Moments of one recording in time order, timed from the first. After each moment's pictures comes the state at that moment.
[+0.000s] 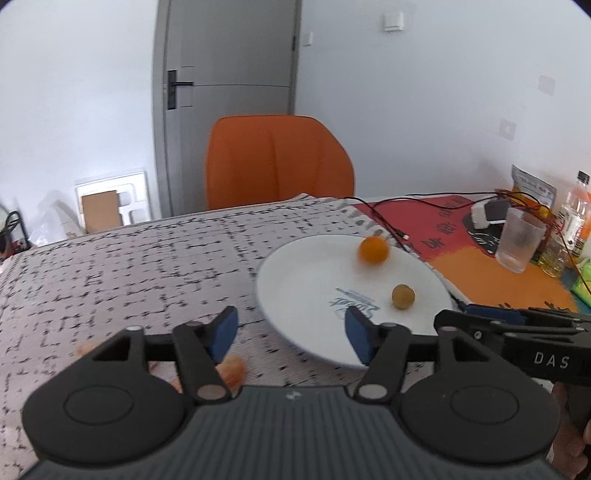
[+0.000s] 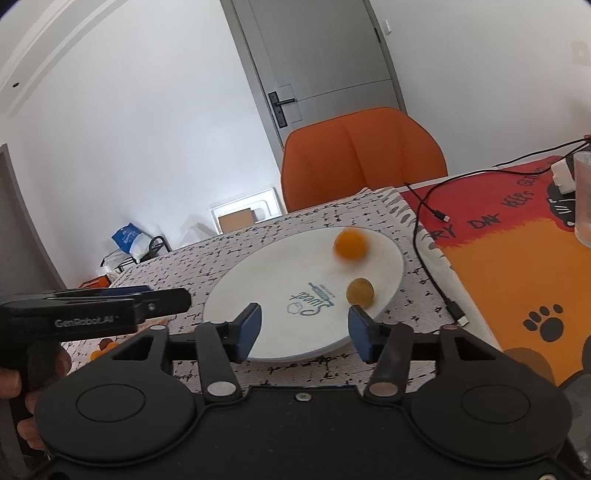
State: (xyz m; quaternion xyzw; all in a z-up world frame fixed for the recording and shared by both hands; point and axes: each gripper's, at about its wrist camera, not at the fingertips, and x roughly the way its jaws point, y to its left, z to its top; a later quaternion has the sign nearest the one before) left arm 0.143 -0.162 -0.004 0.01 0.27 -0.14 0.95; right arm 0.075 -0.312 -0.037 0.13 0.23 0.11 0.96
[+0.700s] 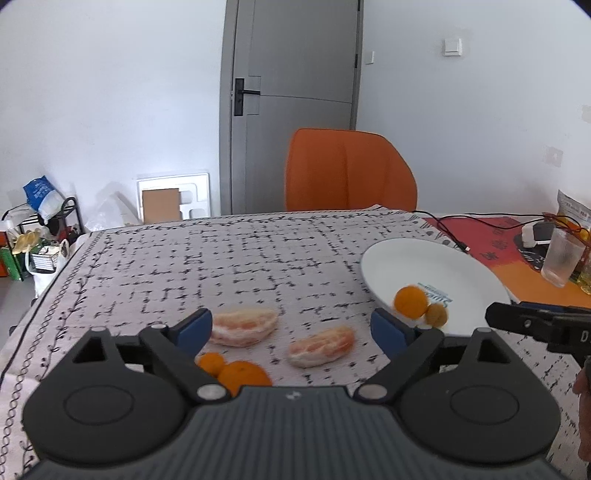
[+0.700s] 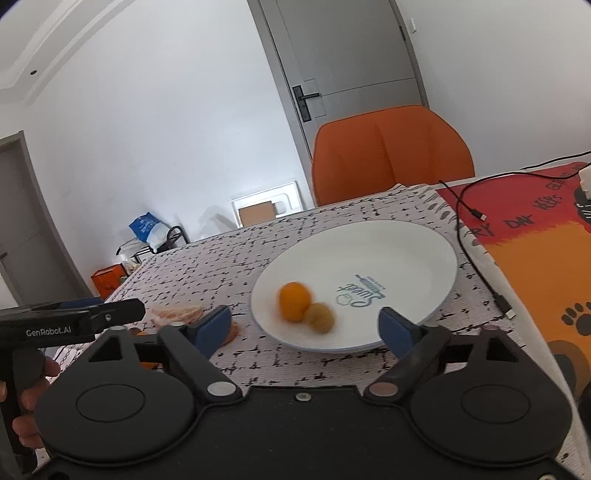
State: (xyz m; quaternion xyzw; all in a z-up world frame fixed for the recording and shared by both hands) left arm 0.104 -0.085 -0.004 -0.01 0.25 -0.06 0.97; right arm 0.073 -0.276 -0.032 0.12 0.24 0.14 0.95
